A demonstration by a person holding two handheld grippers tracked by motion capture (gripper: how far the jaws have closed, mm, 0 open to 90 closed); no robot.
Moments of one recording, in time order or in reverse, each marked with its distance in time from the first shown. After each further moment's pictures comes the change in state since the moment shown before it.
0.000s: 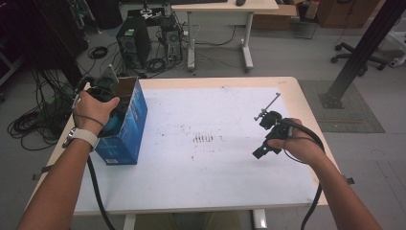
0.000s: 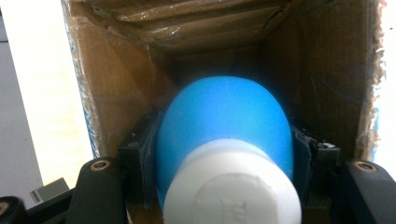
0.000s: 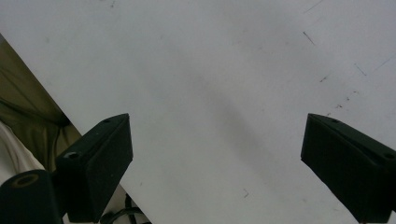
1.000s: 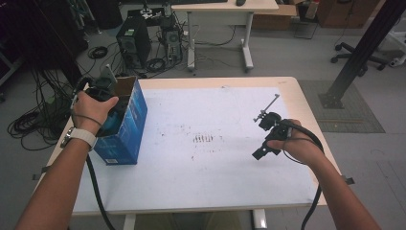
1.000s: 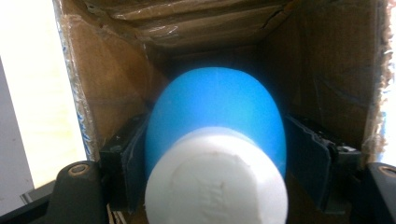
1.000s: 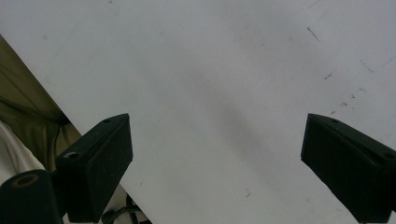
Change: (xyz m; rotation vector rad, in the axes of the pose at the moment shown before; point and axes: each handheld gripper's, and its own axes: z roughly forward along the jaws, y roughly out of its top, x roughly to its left) left arm 0.005 0.001 0.002 0.018 -0.038 -0.017; right arm 0.000 -0.001 0.004 0.011 0.004 0.004
